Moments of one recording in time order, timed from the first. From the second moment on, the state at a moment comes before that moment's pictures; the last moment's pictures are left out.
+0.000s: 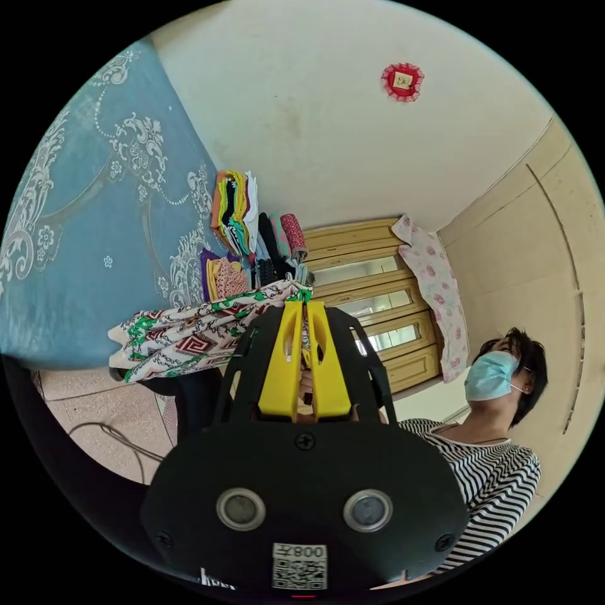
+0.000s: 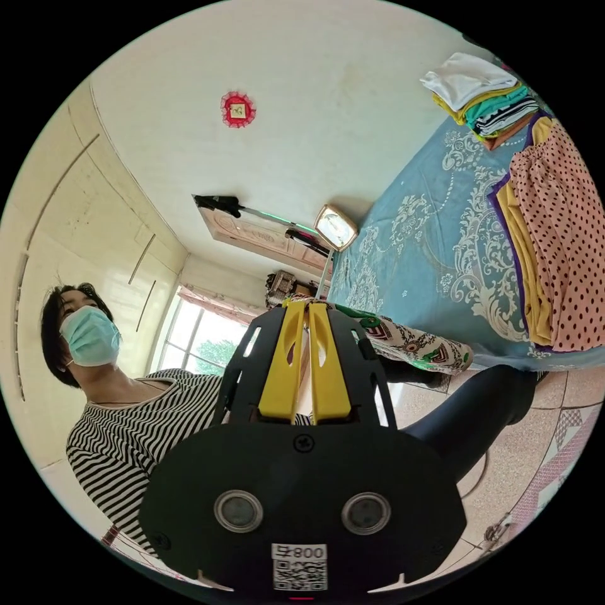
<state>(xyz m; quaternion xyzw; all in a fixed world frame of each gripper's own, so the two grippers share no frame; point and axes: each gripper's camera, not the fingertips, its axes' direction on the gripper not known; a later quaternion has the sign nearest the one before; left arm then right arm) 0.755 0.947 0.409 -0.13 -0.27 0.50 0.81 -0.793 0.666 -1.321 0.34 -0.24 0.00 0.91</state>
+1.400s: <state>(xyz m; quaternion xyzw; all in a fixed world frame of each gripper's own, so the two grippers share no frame) 0.803 0.659 1.224 -0.22 -0.38 0.55 0.71 -0.158 0.390 -1.633 0.33 0.16 0.17 0.91</state>
